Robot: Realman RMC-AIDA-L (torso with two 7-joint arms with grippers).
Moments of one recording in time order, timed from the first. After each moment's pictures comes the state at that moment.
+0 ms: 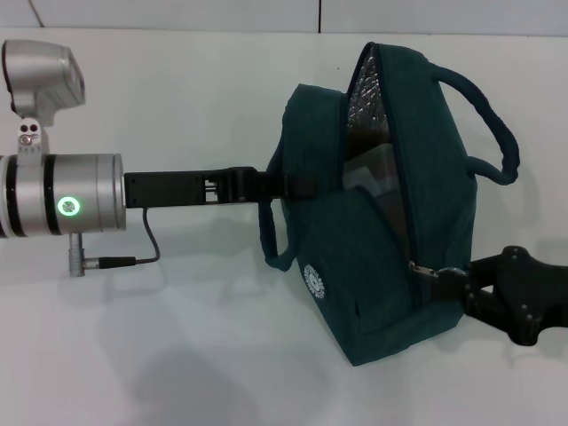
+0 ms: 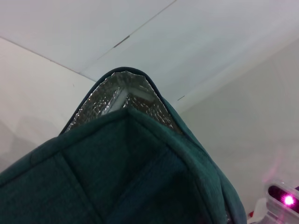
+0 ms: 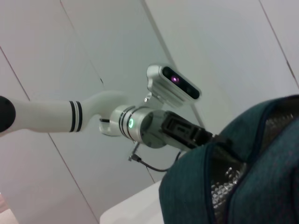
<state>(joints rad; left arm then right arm) -0.57 -2.08 0.89 0.60 1.79 1.64 -2.09 0.40 2.00 -1.04 -0.49 -1.64 -1.73 1.30</state>
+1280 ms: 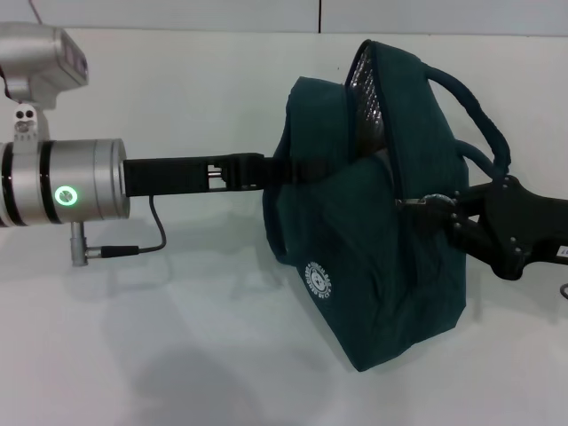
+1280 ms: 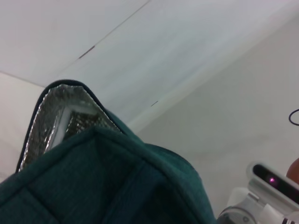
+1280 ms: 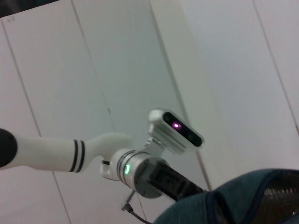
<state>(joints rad) -0.58 -2.08 0.90 0.61 1.73 1.69 -2.05 0.45 2.02 -1.01 -0.57 -1.54 -1.74 1.29</state>
